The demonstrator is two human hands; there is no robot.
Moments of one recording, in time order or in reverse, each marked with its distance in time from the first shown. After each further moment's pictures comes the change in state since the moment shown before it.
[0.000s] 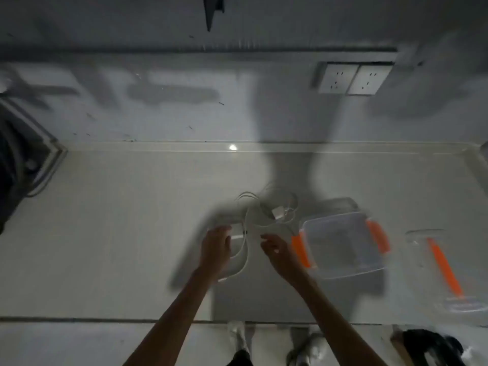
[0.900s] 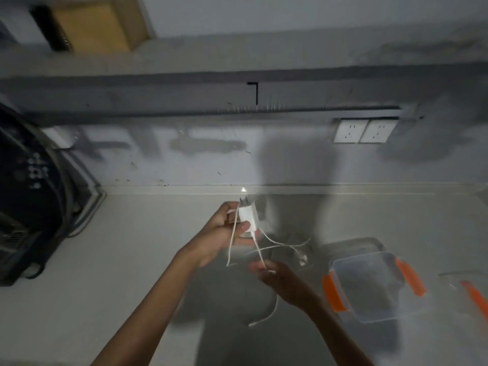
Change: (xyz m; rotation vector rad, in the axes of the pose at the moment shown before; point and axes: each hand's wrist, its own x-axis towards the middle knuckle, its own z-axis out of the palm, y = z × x) left_hand 0.062 0.058 -0.223 -1.123 -0.429 -0.198; right_hand 0.009 -0.087 0.035 0.154 -0.353 -0.213
